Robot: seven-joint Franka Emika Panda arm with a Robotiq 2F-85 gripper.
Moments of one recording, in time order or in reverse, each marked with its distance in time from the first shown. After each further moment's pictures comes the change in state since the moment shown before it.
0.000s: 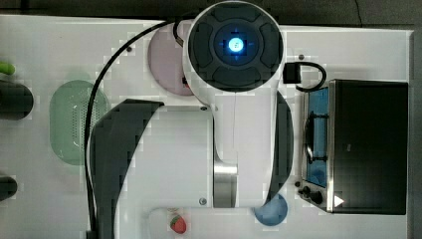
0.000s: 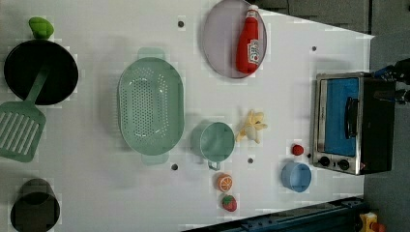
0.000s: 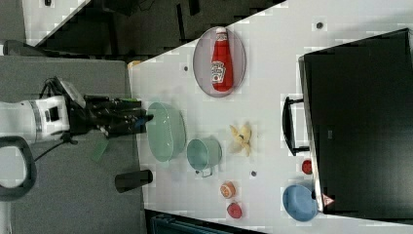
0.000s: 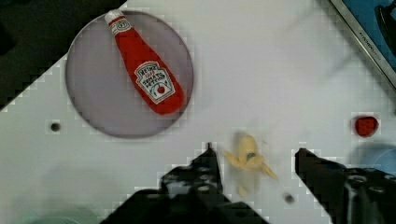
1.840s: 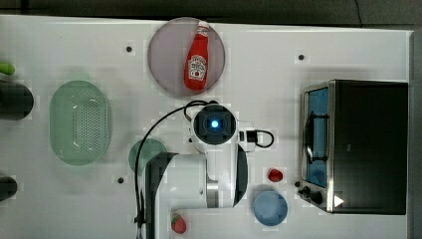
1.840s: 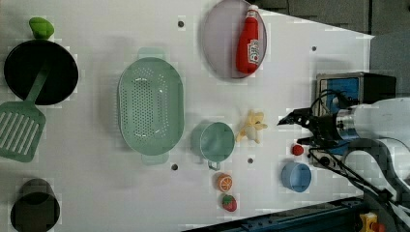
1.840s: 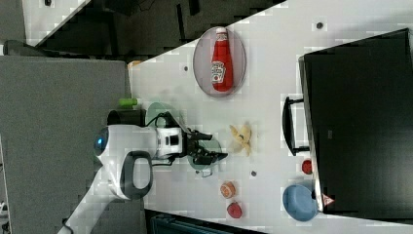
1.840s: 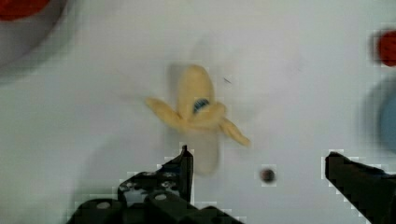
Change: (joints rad) arm -0.037 0.075 0.051 -0.597 -0.008 0.502 0.033
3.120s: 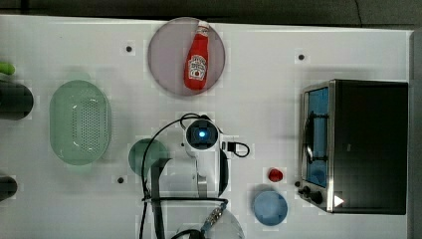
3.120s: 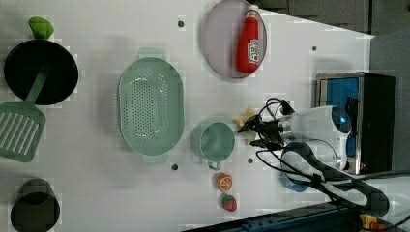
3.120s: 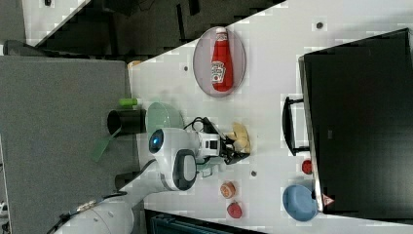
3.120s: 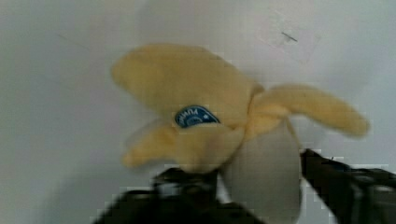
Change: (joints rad) arm 0.002 0.355 0.053 -0.062 0.009 0.394 0.154
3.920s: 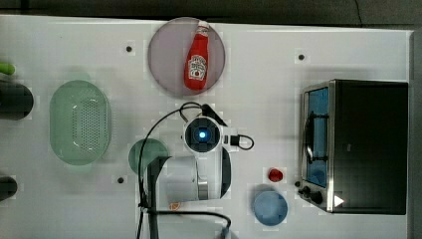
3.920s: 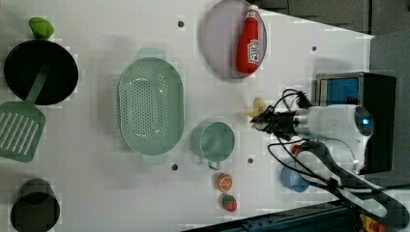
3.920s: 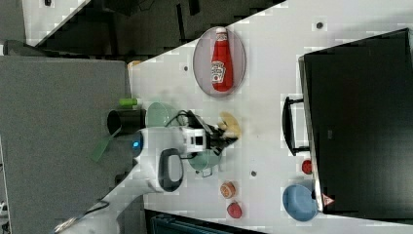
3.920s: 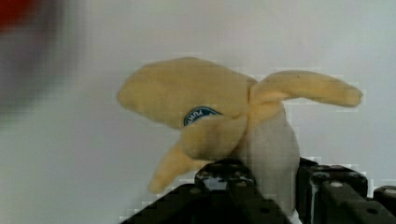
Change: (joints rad) arm 0.005 -0.136 -0.012 0.004 -0.009 0.009 0.009
